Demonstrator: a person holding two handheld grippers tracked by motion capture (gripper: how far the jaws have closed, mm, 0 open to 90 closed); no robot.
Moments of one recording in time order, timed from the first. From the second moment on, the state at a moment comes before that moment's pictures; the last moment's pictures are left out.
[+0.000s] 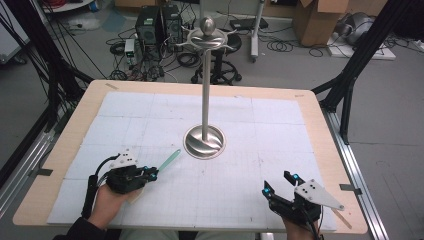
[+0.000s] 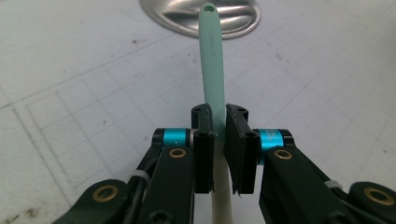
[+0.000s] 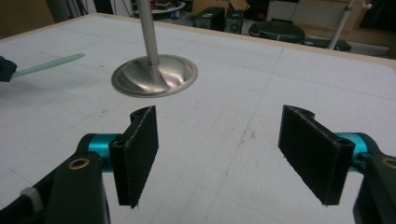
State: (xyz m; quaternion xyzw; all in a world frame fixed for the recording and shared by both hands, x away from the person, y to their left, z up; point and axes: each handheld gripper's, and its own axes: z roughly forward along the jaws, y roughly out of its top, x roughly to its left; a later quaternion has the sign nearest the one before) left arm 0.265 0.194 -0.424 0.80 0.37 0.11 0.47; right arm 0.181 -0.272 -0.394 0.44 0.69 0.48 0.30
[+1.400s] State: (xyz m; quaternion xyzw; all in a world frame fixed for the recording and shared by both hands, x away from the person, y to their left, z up) left arm 0.220 0.168 -0.380 0.79 0.12 0.02 0.60; right arm 0.208 -0.180 -0.365 0.20 0.76 0.62 0.05
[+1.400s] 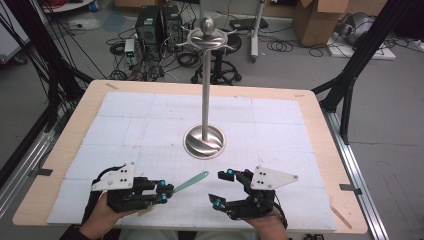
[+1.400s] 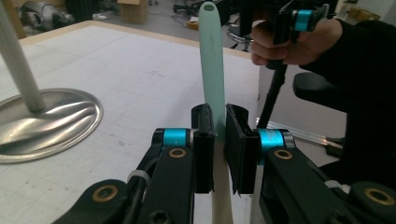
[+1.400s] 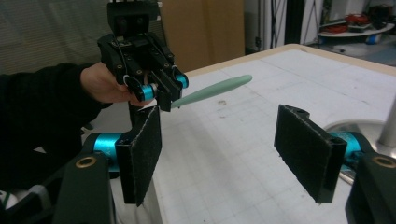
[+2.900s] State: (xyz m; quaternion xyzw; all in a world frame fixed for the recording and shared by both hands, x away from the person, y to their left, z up) left arm 0.210 0.152 -0.386 0.77 0.06 -0.02 0.63; right arm 0.204 -0.162 -0.353 0.11 0.75 0.65 -0.02
